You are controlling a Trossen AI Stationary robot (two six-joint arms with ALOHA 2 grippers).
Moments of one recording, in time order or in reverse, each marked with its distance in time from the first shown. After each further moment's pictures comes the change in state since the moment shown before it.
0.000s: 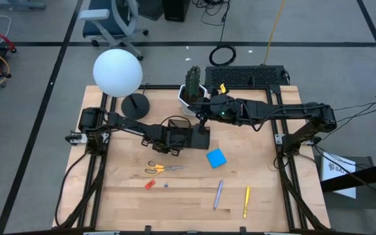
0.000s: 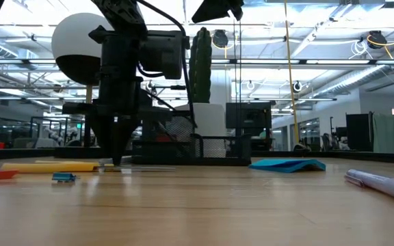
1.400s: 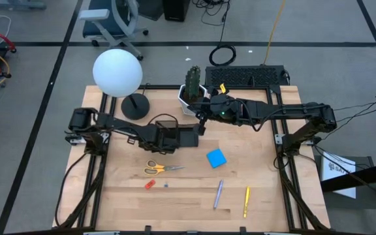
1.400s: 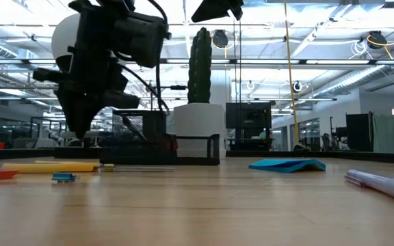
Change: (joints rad) left arm -0.059 -0.107 0.001 -0.365 -0.100 -0.131; right arm 0.000 0.000 0.000 0.008 0.000 0.000
